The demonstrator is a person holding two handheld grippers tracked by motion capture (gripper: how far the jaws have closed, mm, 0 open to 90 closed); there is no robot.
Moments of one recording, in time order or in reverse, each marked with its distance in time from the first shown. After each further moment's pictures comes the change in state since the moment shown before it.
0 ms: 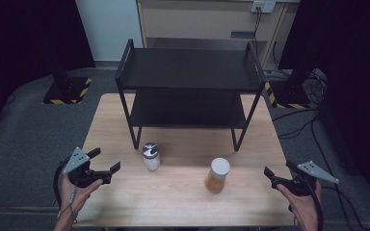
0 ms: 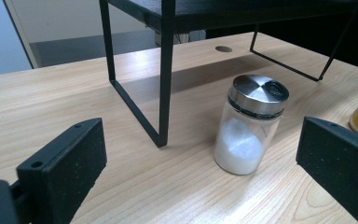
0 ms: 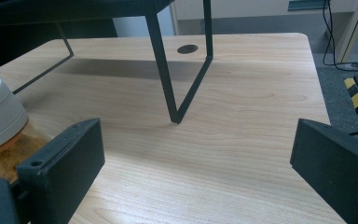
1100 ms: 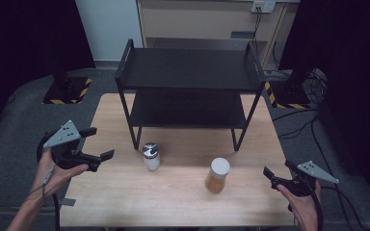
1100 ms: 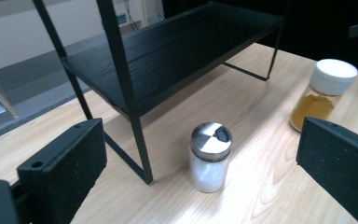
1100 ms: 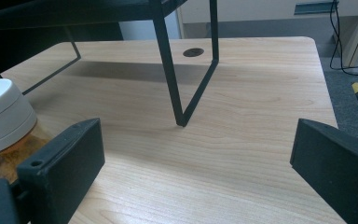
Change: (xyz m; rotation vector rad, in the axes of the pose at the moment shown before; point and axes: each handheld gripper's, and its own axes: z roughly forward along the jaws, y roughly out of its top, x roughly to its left) left arm 0.018 0.134 -0.028 0.104 -0.182 0.168; right arm -0.003 -0.002 0.000 -0.014 0.026 -0.005
